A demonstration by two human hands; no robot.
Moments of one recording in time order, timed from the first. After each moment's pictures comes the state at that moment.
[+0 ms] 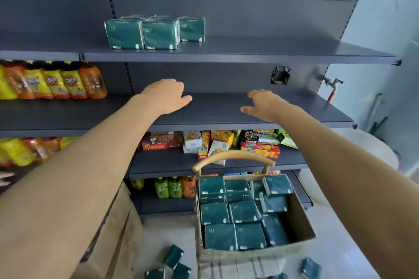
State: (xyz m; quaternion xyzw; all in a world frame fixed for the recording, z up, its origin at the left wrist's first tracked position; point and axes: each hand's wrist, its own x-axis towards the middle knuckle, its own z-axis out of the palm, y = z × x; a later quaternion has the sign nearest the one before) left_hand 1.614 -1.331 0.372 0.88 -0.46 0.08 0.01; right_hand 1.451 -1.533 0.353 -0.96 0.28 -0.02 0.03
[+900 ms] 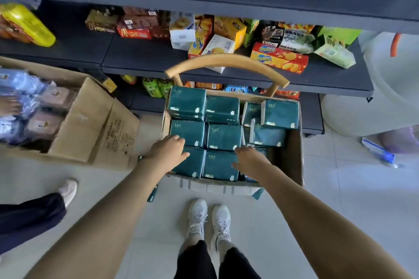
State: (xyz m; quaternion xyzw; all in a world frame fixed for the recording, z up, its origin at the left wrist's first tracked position) left_hand 1.478 -1.404 -0.013 0.89 -0.37 -0.26 -0.06; right_hand 1.351 -1.597 -0.043 -0.90 0.17 0.37 0.16
